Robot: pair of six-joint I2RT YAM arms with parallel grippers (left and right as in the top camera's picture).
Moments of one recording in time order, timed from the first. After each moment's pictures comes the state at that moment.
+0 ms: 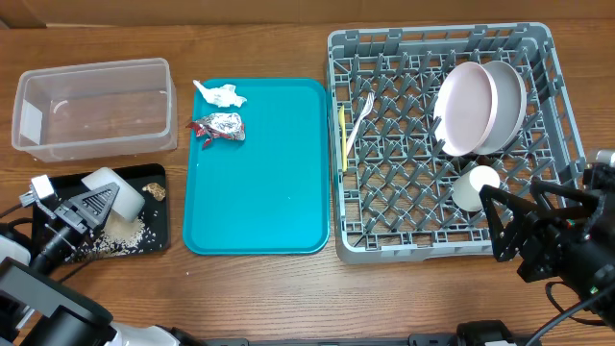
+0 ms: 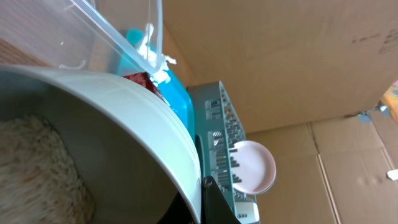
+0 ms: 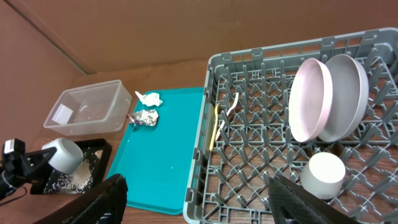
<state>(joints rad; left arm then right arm) 0.99 1.72 0.97 -0.97 1.40 0.48 0.09 0.91 1.79 -1.40 -0.26 0.23</state>
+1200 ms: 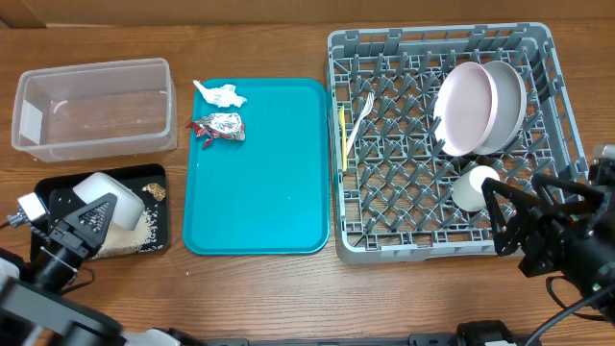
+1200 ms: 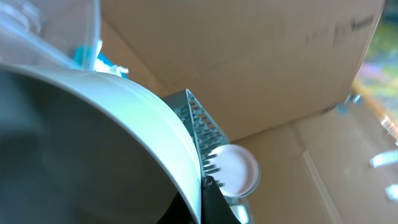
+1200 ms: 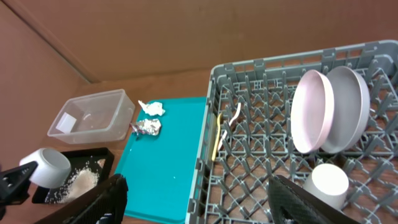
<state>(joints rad) 1.08 1.63 0.96 -1.68 1.48 1.22 0.09 0.91 1.79 -1.36 -0.27 0.24</state>
